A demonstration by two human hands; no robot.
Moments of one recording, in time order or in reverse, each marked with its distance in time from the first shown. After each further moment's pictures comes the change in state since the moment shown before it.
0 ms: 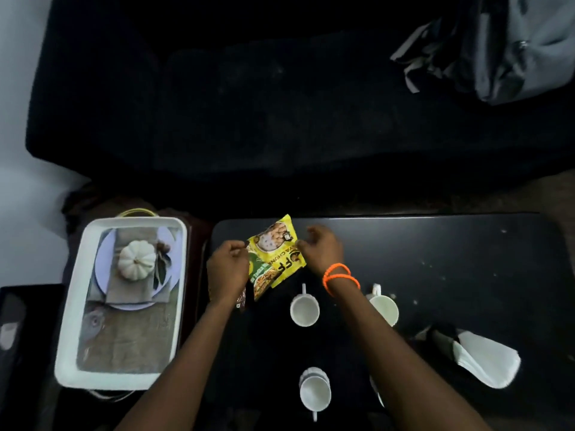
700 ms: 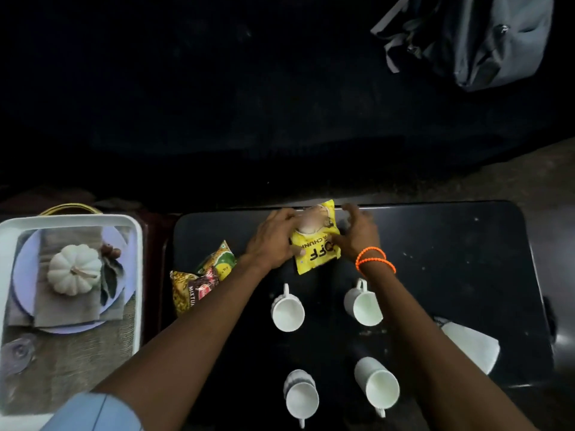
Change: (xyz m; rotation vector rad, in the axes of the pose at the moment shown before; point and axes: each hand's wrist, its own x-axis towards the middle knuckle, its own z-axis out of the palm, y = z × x) left_hand 0.051 0.038 0.098 0.428 -0.607 0.669; right_hand 0.049 0.035 -0.061 -0.435 0.133 0.087
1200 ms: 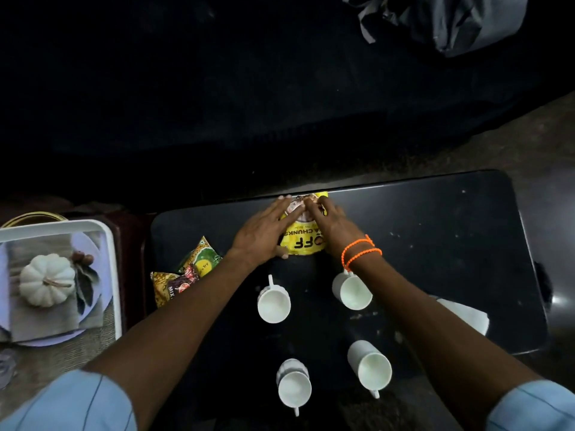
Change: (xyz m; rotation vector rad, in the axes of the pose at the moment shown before) left_hand 0.016 0.005 0.034 0.359 -0.161 0.167; right_hand 0.001 0.042 0.012 -0.535 -0.164 -0.450
